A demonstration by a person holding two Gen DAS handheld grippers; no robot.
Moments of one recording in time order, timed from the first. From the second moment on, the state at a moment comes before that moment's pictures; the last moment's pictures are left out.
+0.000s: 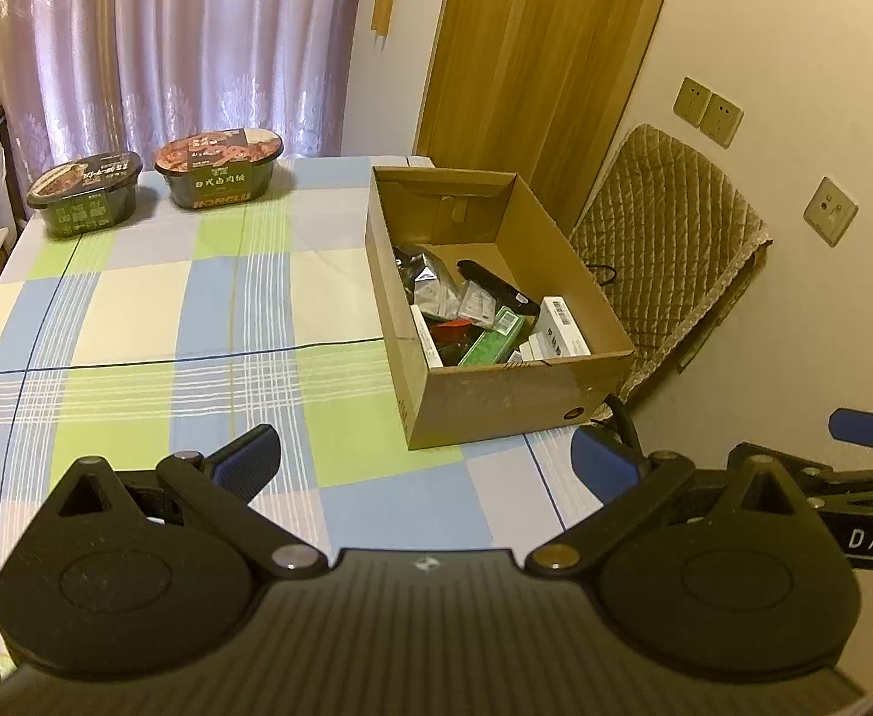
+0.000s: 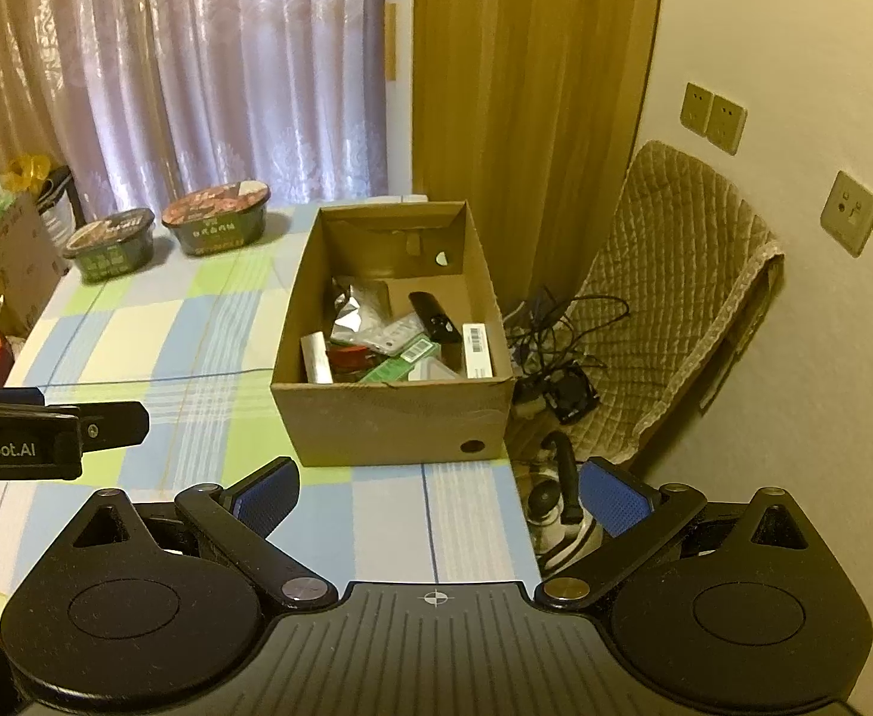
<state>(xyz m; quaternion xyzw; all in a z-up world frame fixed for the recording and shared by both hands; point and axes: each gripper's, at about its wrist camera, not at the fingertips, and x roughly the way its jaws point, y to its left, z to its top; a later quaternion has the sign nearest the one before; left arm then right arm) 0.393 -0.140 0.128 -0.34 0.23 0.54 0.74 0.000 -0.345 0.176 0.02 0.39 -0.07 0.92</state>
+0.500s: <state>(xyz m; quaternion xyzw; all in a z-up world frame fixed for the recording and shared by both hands) 0.394 -0.140 0.119 -0.34 0.24 0.53 0.74 0.004 -0.345 0.173 0.02 0.39 -0.06 0.92</state>
